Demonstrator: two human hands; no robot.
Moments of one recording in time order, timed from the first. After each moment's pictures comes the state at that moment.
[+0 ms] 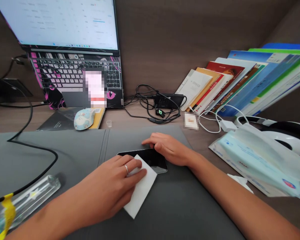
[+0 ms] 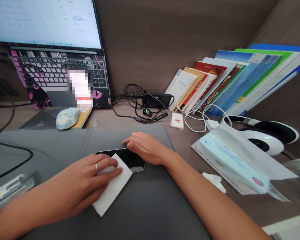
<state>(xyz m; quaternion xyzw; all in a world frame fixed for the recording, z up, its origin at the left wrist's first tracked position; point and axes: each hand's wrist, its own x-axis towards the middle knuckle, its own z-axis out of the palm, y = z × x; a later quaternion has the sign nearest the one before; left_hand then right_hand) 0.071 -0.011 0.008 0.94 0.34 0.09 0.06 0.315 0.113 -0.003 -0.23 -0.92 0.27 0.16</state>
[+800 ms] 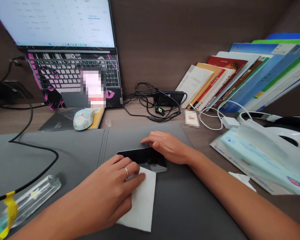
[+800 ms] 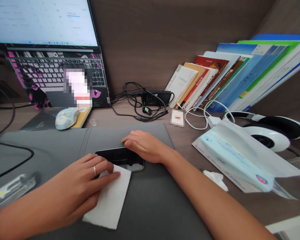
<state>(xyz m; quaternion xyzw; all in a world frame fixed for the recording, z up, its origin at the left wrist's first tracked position) 0.075 -0.018 0.014 0.93 0.36 0.04 0.10 0.312 0.112 -0.002 -0.22 -0.92 0.27 0.17</state>
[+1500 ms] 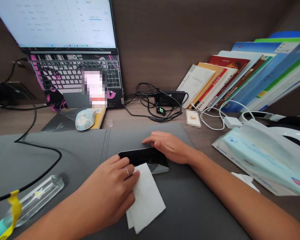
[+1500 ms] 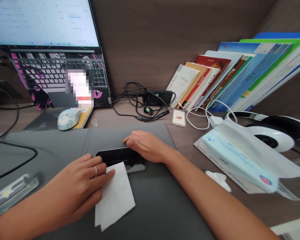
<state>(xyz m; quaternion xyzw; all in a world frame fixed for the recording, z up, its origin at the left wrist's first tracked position) 0.077 -0.021 0.008 0.91 0.39 0.10 0.01 0.311 0.114 -0.005 -0.23 -0.92 0.28 0.18</state>
